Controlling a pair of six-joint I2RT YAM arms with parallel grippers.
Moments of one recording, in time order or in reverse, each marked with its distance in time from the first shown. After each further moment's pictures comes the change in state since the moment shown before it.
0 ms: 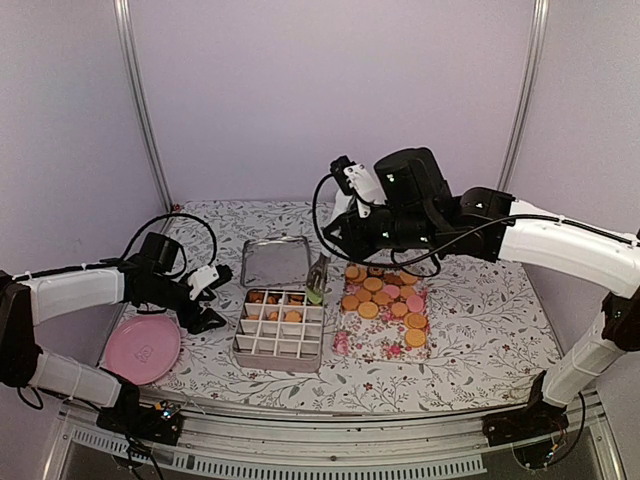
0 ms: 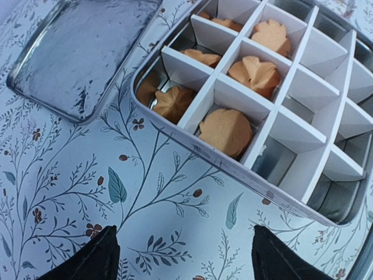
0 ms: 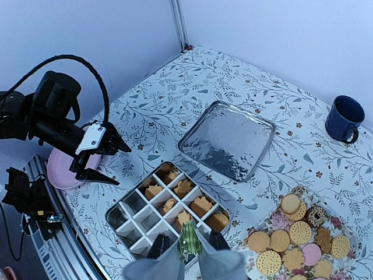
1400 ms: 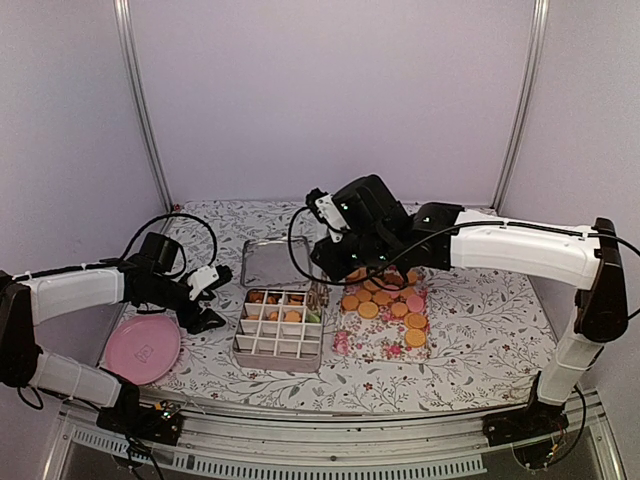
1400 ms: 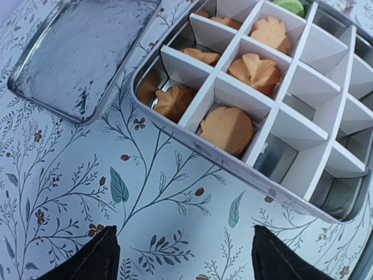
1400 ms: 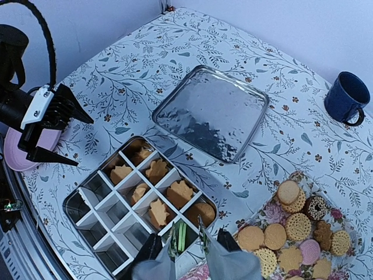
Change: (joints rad) left arm 0.003 0.000 0.000 0.000 -0.003 0.023; right arm 0.008 0.214 0.058 -0.009 0.067 -0.039
